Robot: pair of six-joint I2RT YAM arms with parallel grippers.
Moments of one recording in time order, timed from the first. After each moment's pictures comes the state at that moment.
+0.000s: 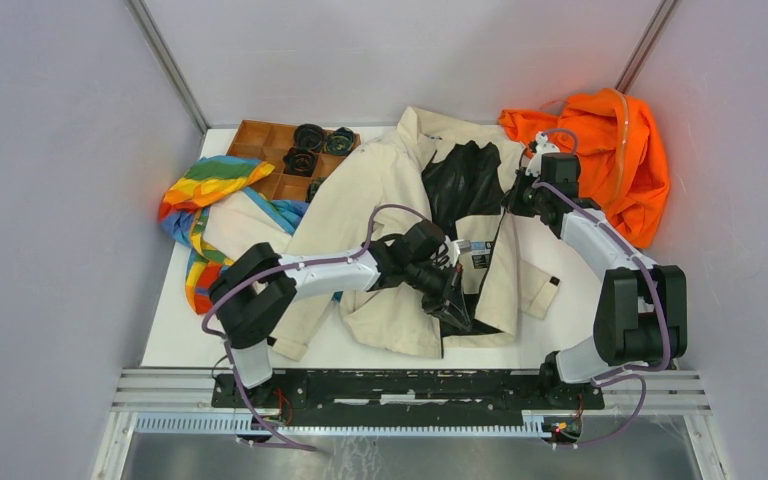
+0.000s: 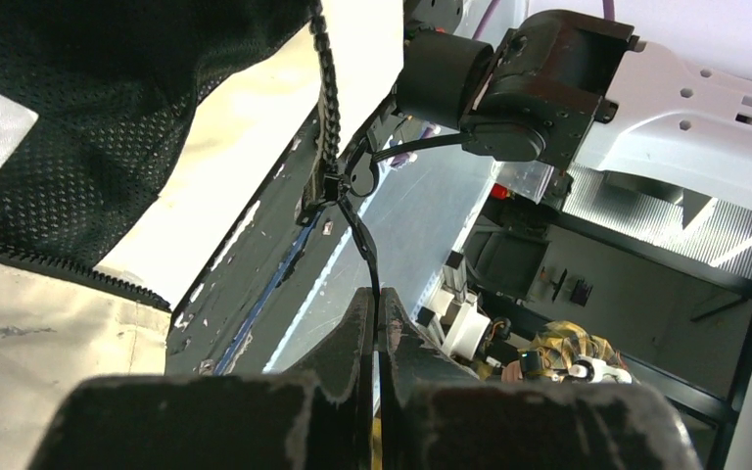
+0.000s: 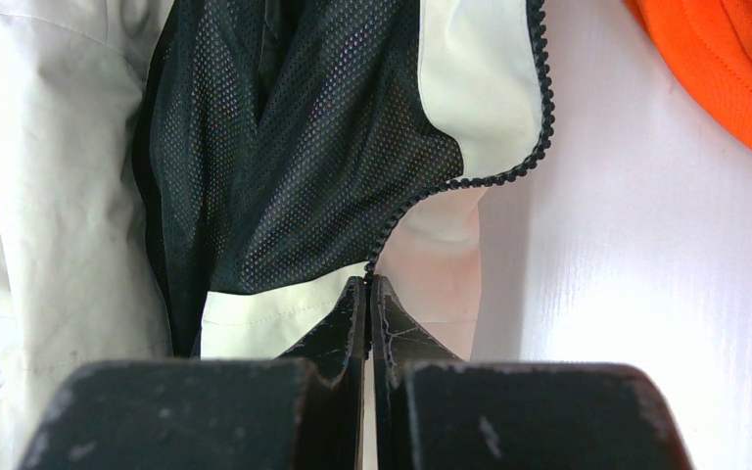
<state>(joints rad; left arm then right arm) -1.00 1.80 1.14 -0.11 0.75 -0.91 0.05 1.50 0.98 -0.17 -0.20 0.25</state>
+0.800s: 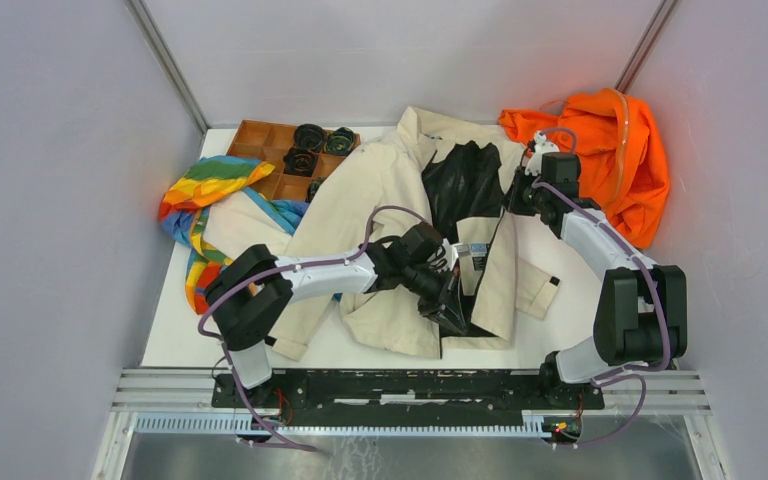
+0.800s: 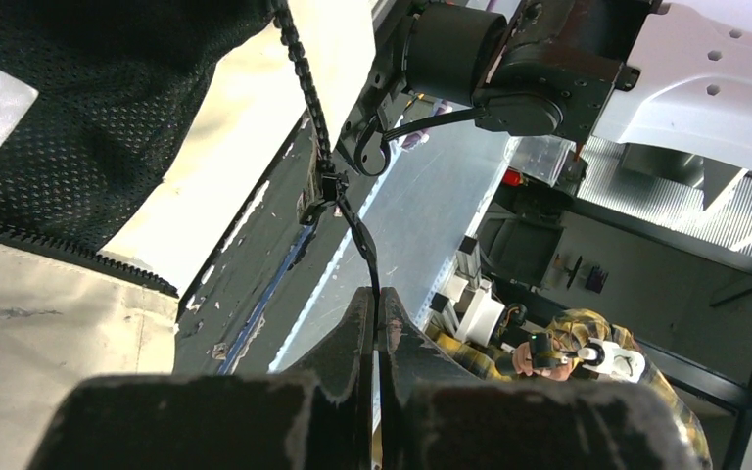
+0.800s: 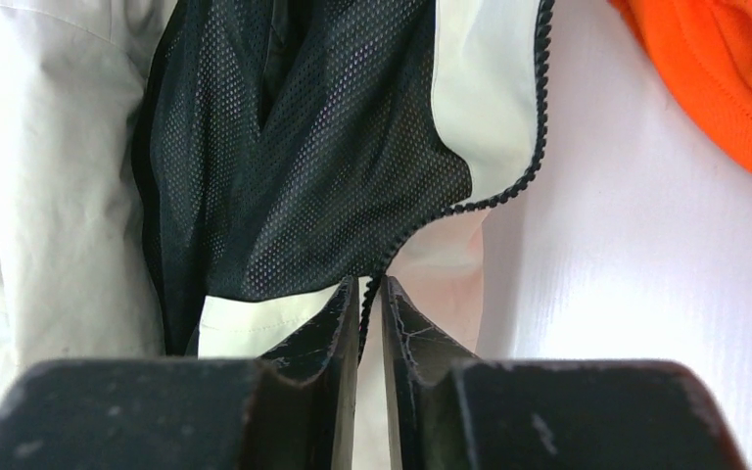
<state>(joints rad) -1.00 1.77 1.11 -0.13 0.77 -0.87 0.05 1.50 0.98 -0.16 -0.21 0.22</state>
